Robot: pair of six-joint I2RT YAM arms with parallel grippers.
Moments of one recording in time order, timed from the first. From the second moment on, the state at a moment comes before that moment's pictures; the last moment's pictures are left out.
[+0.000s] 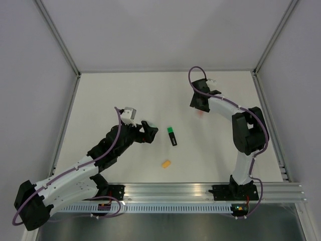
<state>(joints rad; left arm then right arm) -0.79 0.88 0.54 0.07 -0.20 -0.47 0.36 1.85 1.31 -0.40 0.38 0.64</state>
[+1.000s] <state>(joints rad) -0.79 0.81 0.50 0.09 -0.21 -0.47 0.36 2.01 1.33 -0.37 0.37 0.66</state>
